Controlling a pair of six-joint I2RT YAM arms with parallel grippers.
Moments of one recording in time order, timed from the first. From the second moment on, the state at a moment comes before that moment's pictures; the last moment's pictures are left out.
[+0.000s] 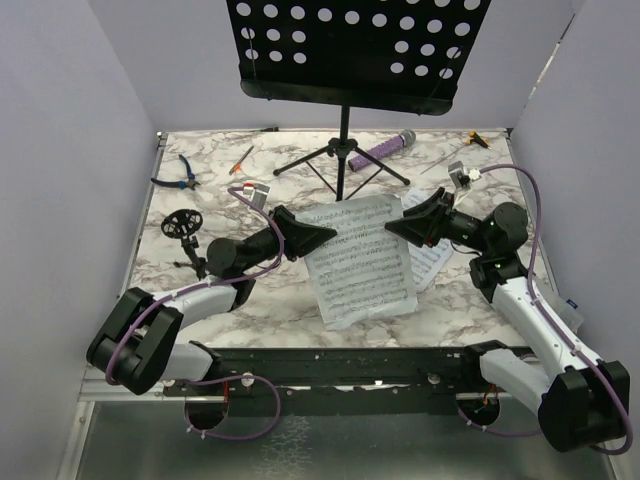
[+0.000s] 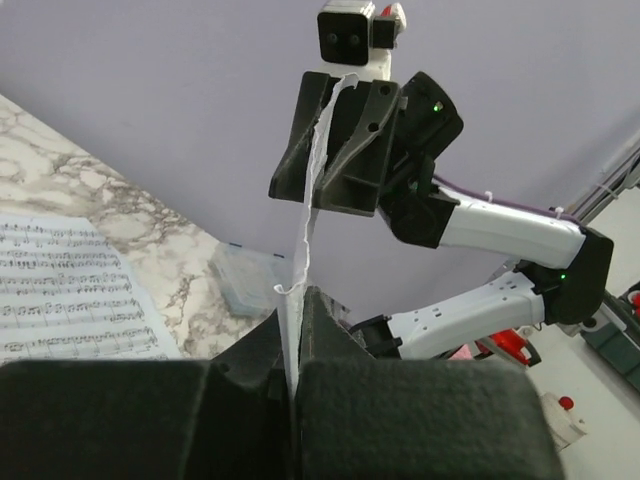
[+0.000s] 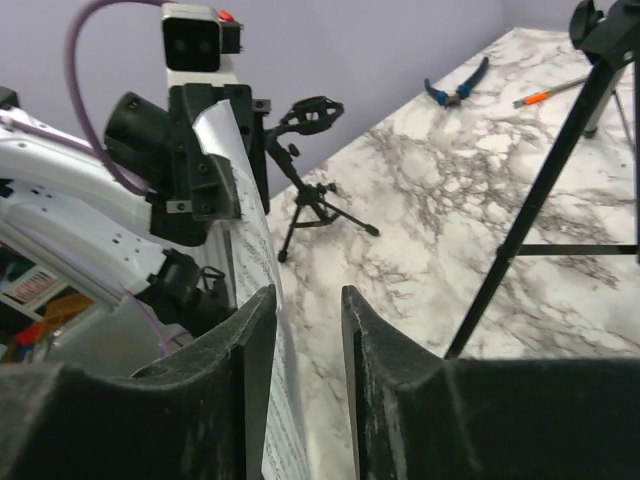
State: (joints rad) left arm -0.52 1.32 0.45 1.41 0.65 -1.03; right arm 0.19 0.98 0.61 0.61 -0.97 0.67
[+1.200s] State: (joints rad) left arm -0.52 1.10 0.69 0.76 0.71 -0.69; right arm 0.37 1.04 0.68 0.35 -1.03 0.39
